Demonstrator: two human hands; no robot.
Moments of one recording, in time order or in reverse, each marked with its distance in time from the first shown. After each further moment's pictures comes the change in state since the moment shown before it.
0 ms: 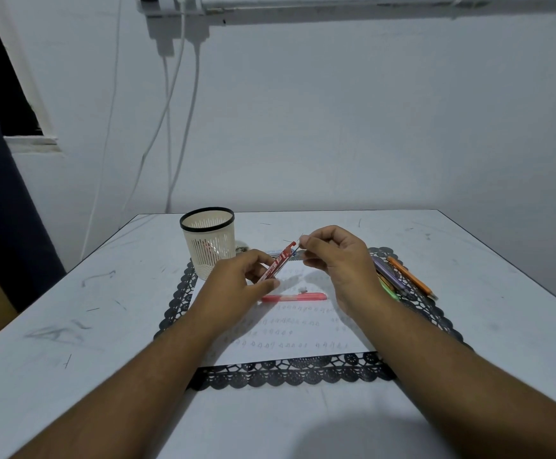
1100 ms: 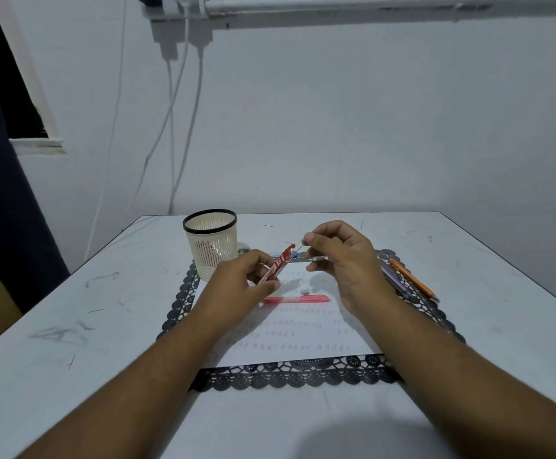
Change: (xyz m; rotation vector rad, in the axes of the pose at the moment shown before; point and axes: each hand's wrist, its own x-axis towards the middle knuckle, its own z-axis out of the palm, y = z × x) left_hand 0.000 0.002 -0.001 -0.008 0.004 -0.001; right_hand -0.003 -0.010 0.000 0.114 -0.063 -0.047
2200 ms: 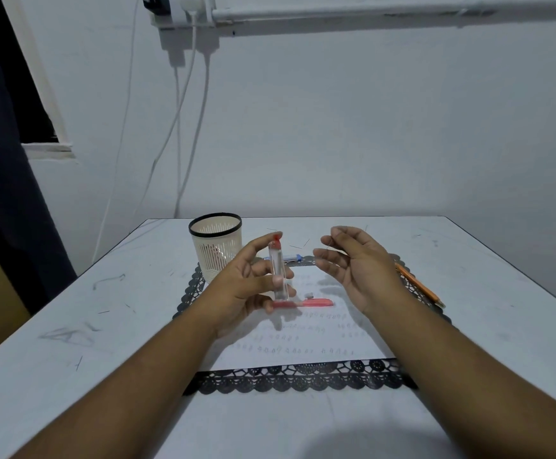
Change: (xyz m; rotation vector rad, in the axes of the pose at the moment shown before) left_hand 0.000 0.007 -0.005 -0.935 -0.255 -0.106; right_hand 0.009 -0.004 -0.009 0.288 0.085 0.194
